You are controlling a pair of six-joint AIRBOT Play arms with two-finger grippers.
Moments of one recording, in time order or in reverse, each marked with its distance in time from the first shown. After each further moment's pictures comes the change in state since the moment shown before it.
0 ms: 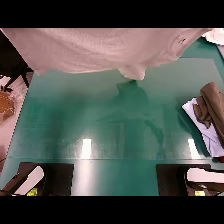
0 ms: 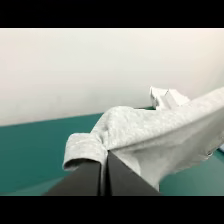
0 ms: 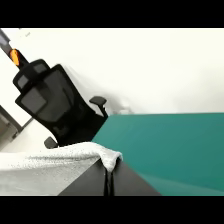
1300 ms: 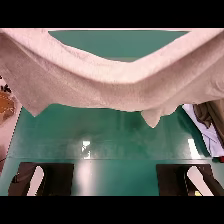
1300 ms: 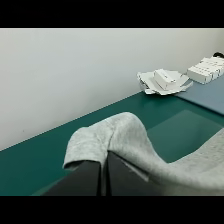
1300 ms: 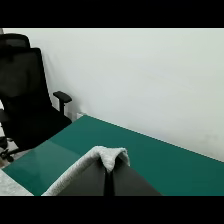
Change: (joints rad) left arm 0.001 0.349 0.056 0.145 -0.169 -0.117; right arm -0.286 0.573 -0.039 0.029 0.276 -0.015
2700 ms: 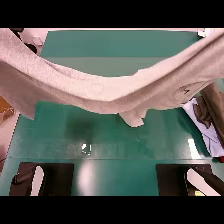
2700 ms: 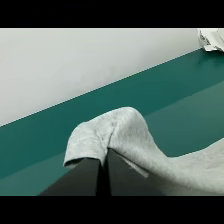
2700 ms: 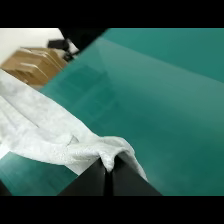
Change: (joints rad) left arm 0.000 0.140 -0.058 0.294 -0.008 -0.085; right arm 0.370 -0.130 -0.001 -0.332 0.260 0.185
